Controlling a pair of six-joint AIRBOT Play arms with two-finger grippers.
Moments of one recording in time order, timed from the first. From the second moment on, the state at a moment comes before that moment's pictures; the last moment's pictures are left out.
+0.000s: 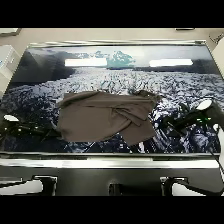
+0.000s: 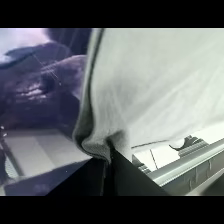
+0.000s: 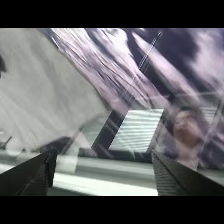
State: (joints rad) left arm 0.43 -1.46 0.78 0.89 -1.33 -1.16; right arm -0.27 -1.40 0.96 -1.11 1.39 1.53
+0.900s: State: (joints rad) left arm 0.42 -1.16 1.16 0.68 -1.28 -1.17; right arm -0.11 -1.30 1.36 -1.10 1.20 1.51
